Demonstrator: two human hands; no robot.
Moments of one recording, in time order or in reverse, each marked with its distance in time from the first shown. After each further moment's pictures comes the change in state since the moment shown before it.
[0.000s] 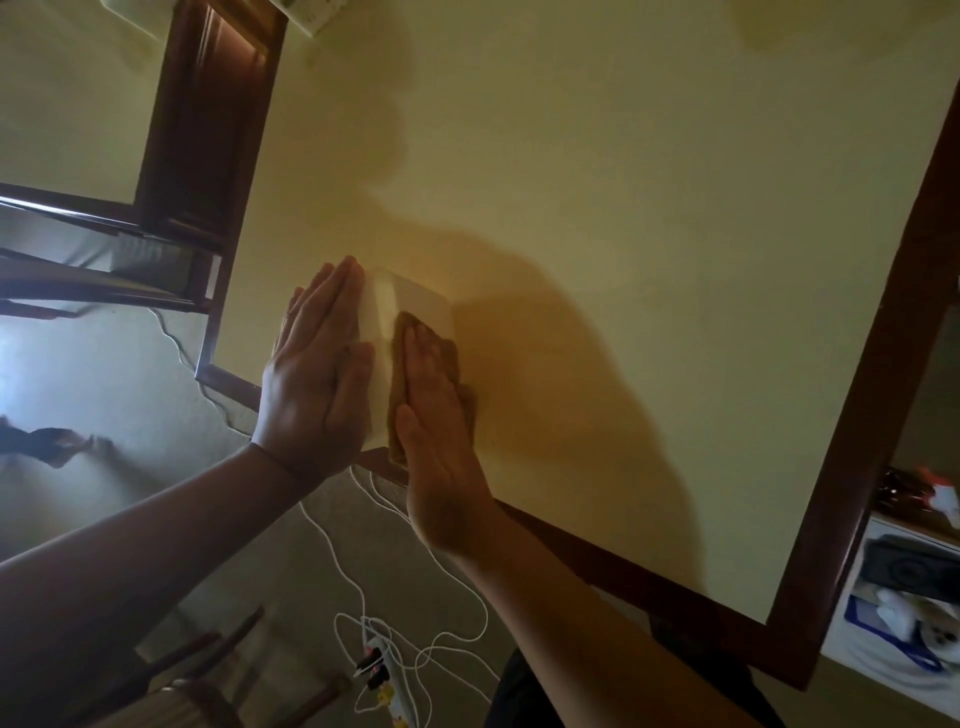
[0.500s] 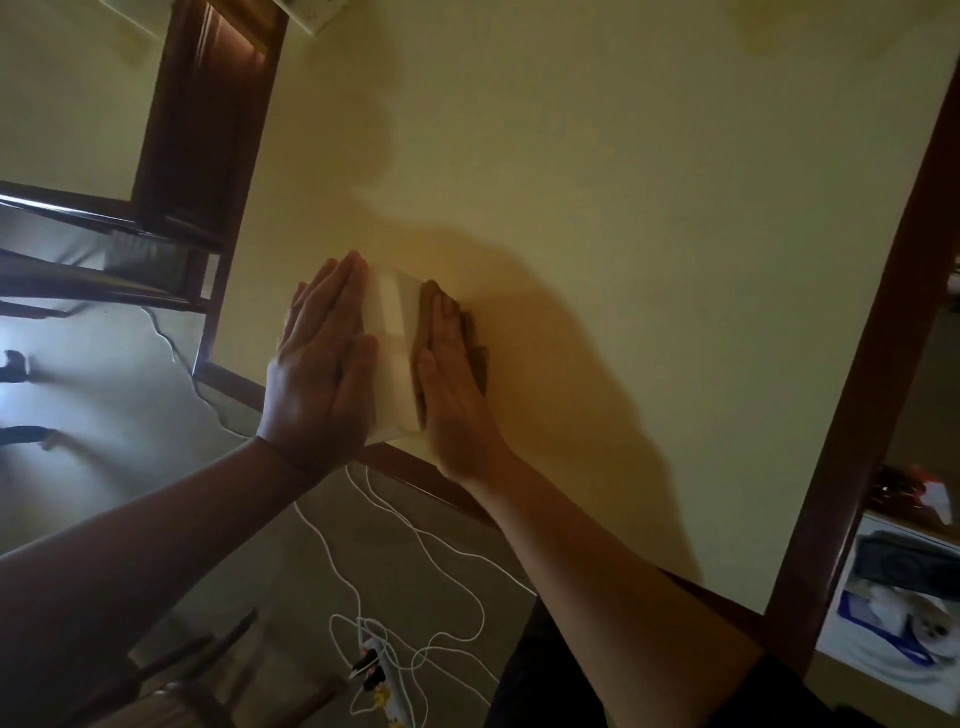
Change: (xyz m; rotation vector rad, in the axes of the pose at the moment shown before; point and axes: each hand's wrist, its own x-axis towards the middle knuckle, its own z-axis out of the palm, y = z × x) left_hand -0.001 -0.002 0.000 -0.034 0.001 -0.014; right_hand 0.040 0.022 -0.011 -0.084 -0.023 0.098
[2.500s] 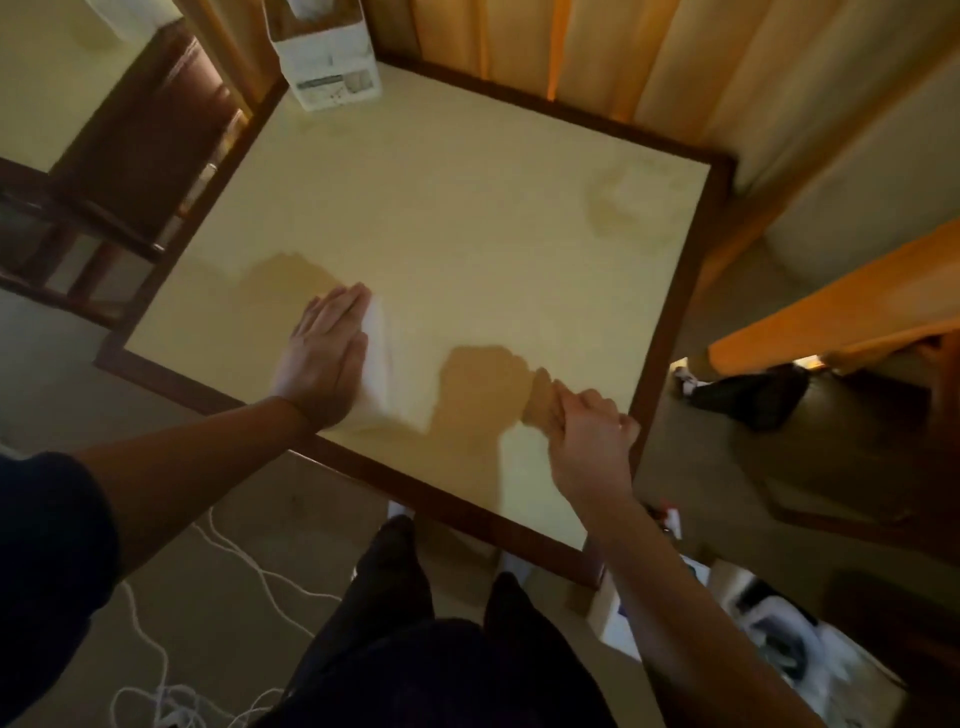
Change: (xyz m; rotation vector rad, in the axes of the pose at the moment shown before) left_hand 0.002 -0.004 -0.008 -0.086 -0.078 -0.031; right_hand -0.117 -0.092 -0.167 -1.257 0.241 0.270
